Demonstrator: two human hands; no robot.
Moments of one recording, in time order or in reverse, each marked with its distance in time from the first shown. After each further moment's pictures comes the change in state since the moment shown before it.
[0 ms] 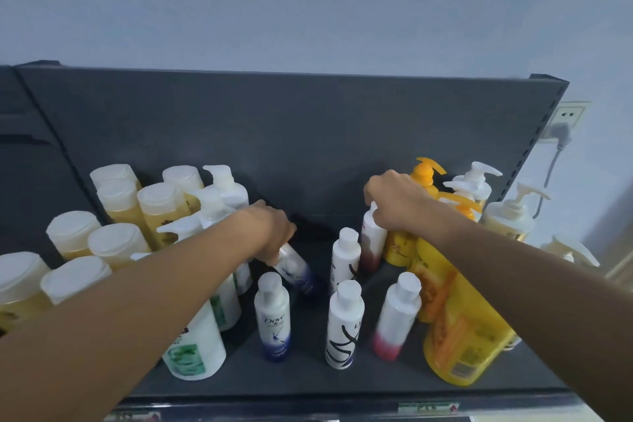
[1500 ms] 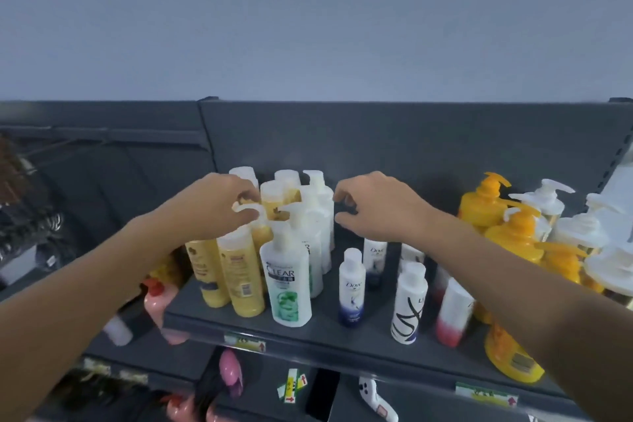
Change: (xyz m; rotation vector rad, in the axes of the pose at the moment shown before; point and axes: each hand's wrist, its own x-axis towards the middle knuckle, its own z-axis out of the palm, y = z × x) left_hand -0.243 -0.092 0.060 -0.540 0.519 -0.384; right_hand -0.087 -0.143 -0.080 0.304 0.156 -0.352
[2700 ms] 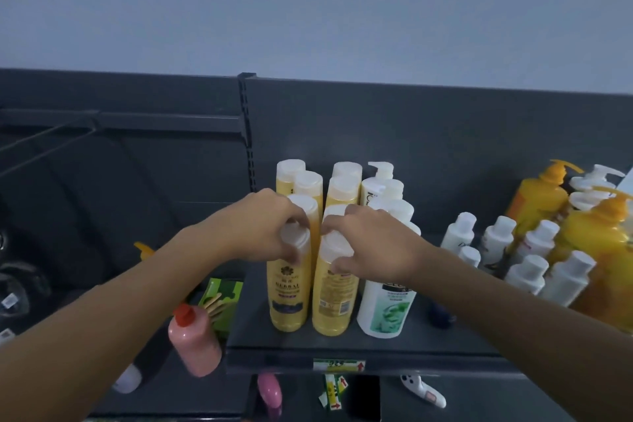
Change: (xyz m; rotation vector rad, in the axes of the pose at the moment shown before) left_hand 0.036 -0.163 0.053 -0.117 -0.219 0.311; right_hand 0.097 -0.176 0.106 -0.122 -0.177 0.097
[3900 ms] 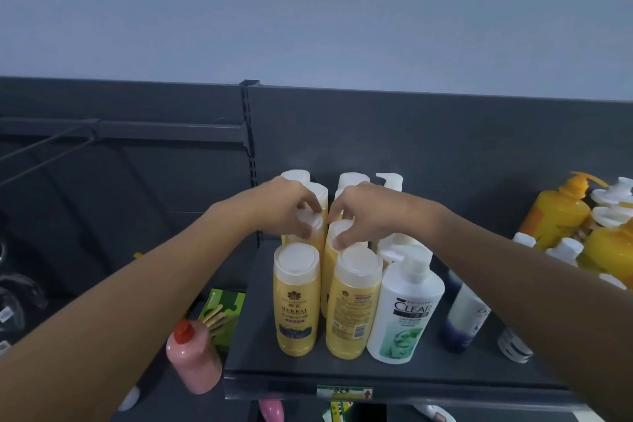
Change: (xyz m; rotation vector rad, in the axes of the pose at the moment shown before) left_hand 0.065 -0.012 -0.017 -0.062 -0.036 -0.019; right_hand 0.079 0.038 -0.024 0.066 -0.152 0.010
